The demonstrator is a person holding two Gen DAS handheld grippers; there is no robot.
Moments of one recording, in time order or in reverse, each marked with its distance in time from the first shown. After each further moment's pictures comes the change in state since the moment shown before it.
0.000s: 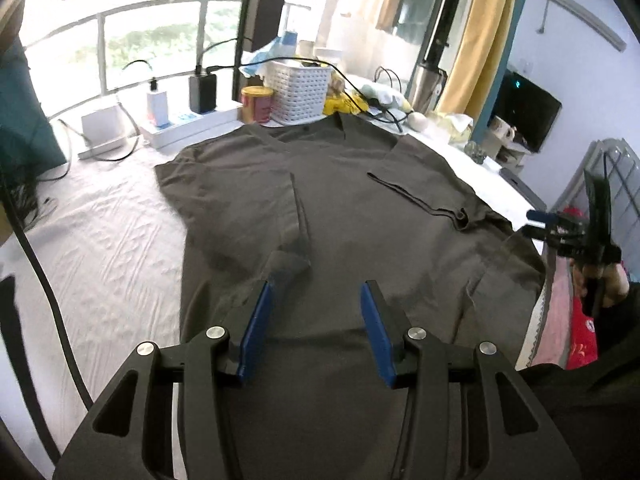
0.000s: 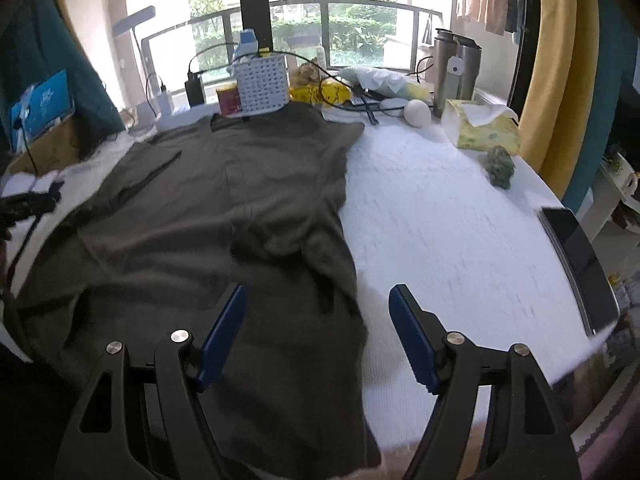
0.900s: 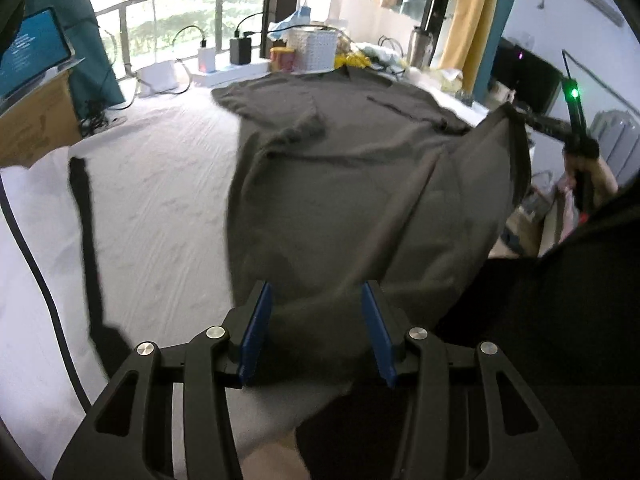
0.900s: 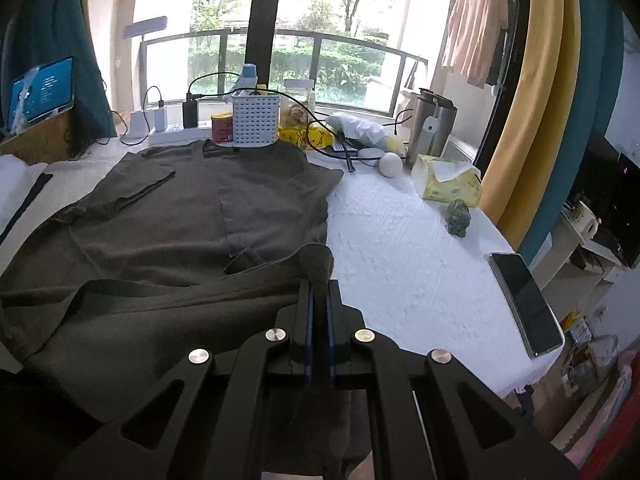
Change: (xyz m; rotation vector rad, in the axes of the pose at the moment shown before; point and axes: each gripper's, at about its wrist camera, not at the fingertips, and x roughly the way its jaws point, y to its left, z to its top) left arm -0.103 0.000 -0.136 0.021 0.083 0.092; right arm -0.040 0.022 0.006 -0.087 -0.127 -0.147
